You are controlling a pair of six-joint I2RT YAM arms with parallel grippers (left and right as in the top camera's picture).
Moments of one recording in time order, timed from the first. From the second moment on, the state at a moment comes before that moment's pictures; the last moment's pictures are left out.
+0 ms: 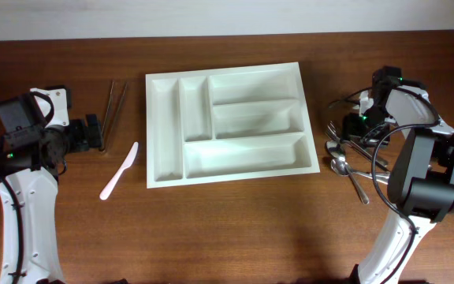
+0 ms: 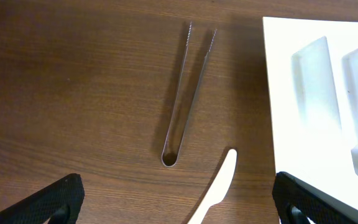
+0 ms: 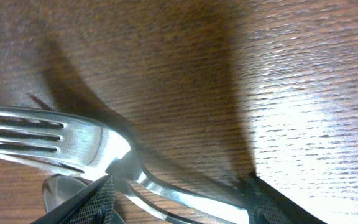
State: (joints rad) left arm 0.34 1.41 1.15 -0.62 0.18 0.16; right arm -0.22 2.18 1.59 -1.00 -0.07 -0.02
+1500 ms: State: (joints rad) left arm 0.34 1.41 1.15 -0.62 0.18 0.16; right arm -0.25 2.20 1.63 -0.95 -0.02 -0.24
